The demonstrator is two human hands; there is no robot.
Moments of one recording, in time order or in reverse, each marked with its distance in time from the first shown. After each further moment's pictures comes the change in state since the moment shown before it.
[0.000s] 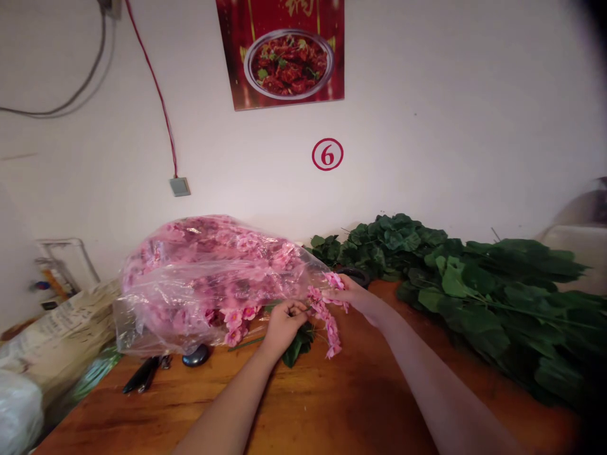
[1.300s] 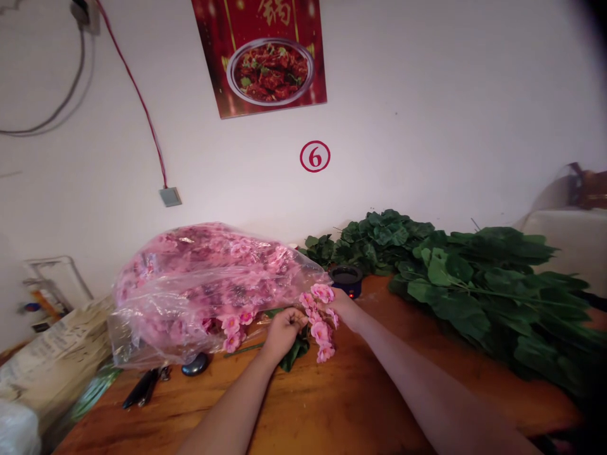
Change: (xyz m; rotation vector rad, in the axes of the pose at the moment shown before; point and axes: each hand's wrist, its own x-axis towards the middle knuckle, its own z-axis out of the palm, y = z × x) left_hand -0.003 -0.018 0.000 0.052 -0.145 -0.020; right_hand 0.026 0.065 0.015 0.138 0.101 -0.082
